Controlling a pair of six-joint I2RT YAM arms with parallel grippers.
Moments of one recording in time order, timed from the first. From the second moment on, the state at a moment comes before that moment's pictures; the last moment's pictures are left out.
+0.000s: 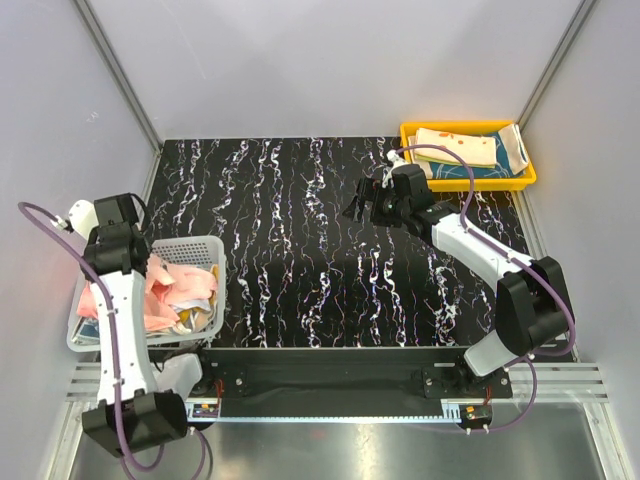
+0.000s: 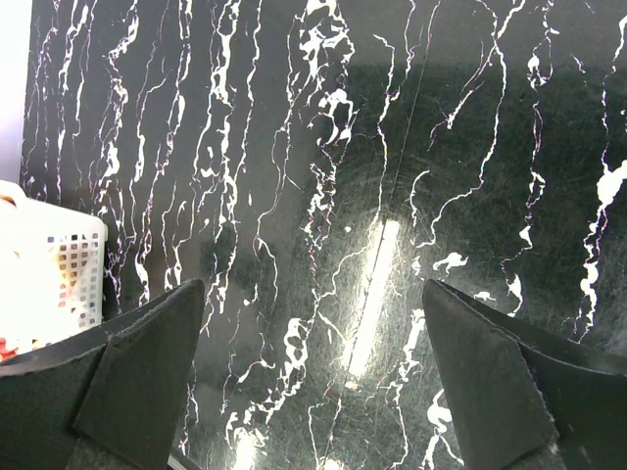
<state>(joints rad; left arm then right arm) 0.30 0.99 1.11 -0.98 -0.44 -0.72 0.45 1.55 1.12 -0.17 -0.20 0.53</state>
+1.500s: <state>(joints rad) -0.92 1.38 1.08 -0.68 -0.35 -0.94 0.38 1.53 1.12 -0.34 -0.04 0.50</state>
